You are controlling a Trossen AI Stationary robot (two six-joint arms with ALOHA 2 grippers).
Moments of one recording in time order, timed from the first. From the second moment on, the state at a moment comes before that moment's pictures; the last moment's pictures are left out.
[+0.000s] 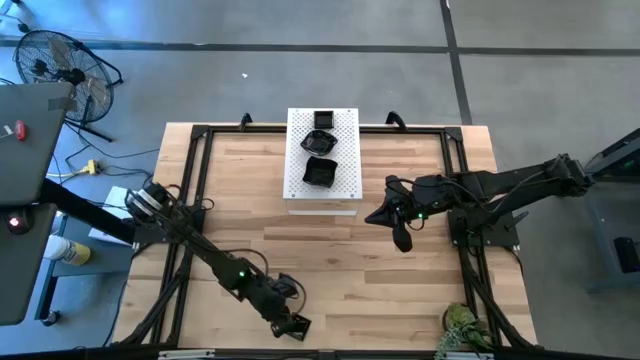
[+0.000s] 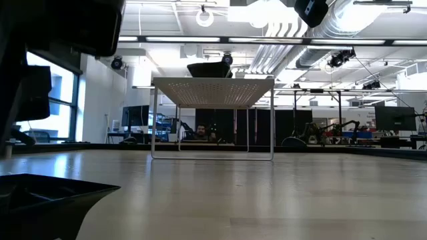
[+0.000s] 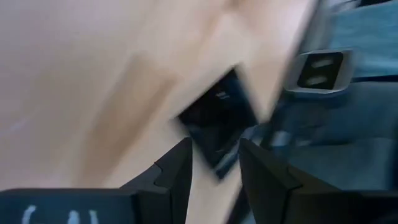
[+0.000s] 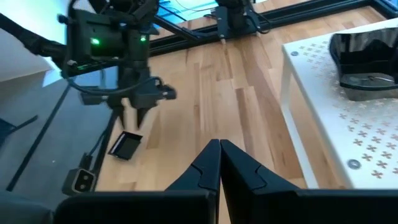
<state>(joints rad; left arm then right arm) -0.66 1.79 1.01 -0.04 -0.01 -1.27 0.17 1.08 0.95 -0.34 0.02 0.33</state>
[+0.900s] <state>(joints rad) -0.66 1.92 1.17 -0.15 -0.01 -1.47 0.18 1.08 0.95 -0.34 -0.04 0.28</state>
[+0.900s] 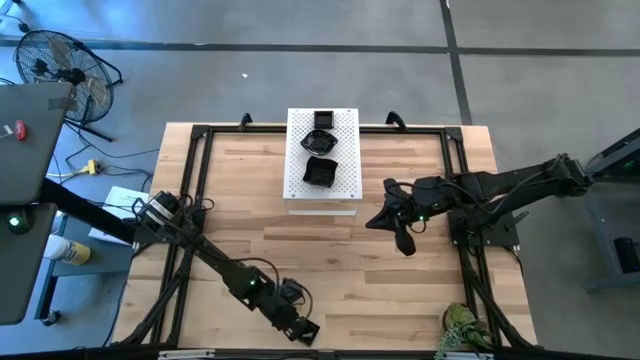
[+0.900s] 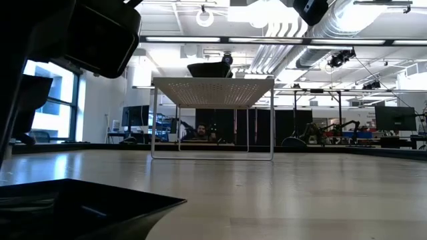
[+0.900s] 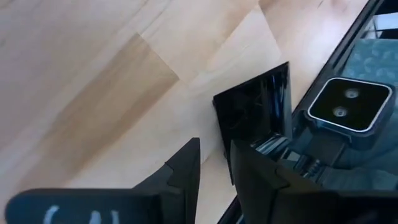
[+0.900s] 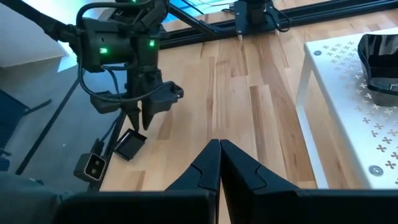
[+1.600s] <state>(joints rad) -0.66 1.96 1.18 -0.13 -0.03 -1.53 0.18 1.08 0.95 -0.34 -0.06 0.28</state>
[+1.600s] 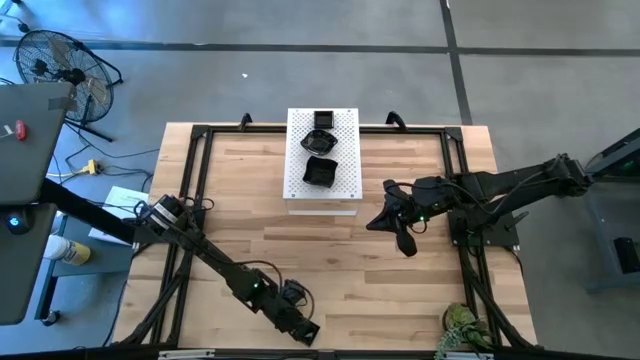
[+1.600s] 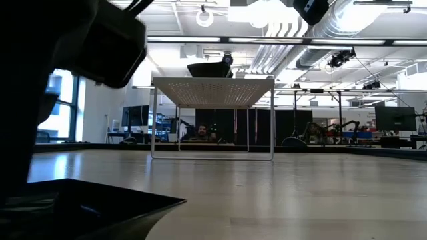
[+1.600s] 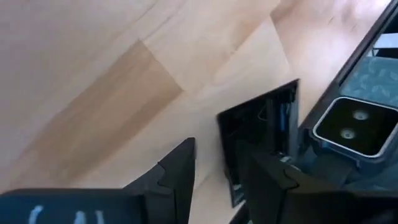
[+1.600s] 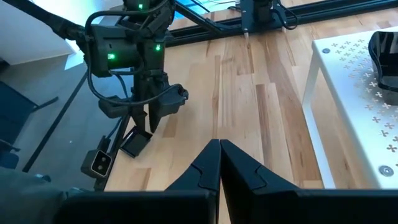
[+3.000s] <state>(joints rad) -0.45 1.75 0.94 0.05 -0.25 -1.58 0.35 0.94 0.93 -0.62 0.32 0.45</state>
